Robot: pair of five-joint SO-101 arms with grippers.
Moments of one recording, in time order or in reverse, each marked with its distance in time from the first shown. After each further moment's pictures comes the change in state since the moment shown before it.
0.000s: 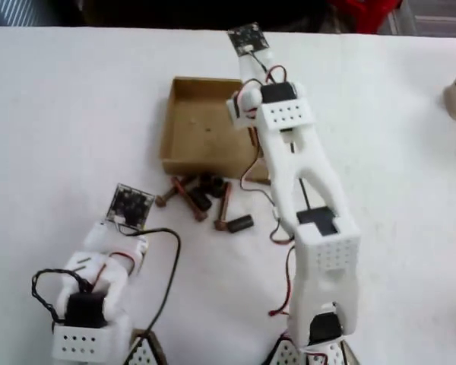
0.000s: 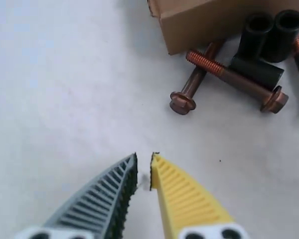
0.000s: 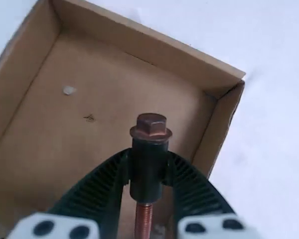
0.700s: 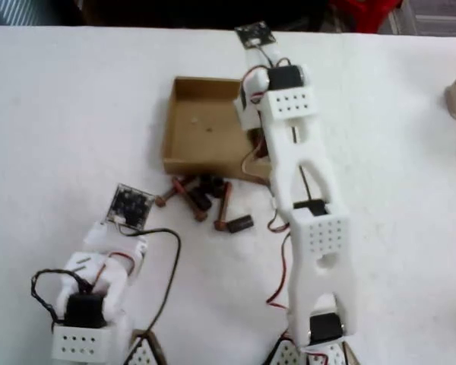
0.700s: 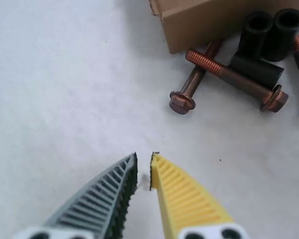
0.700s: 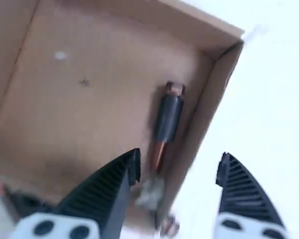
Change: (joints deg) left arm 0.0 0.0 0.0 0.0 0.0; right arm 1.1 8.5 -26.8 29.8 -0.1
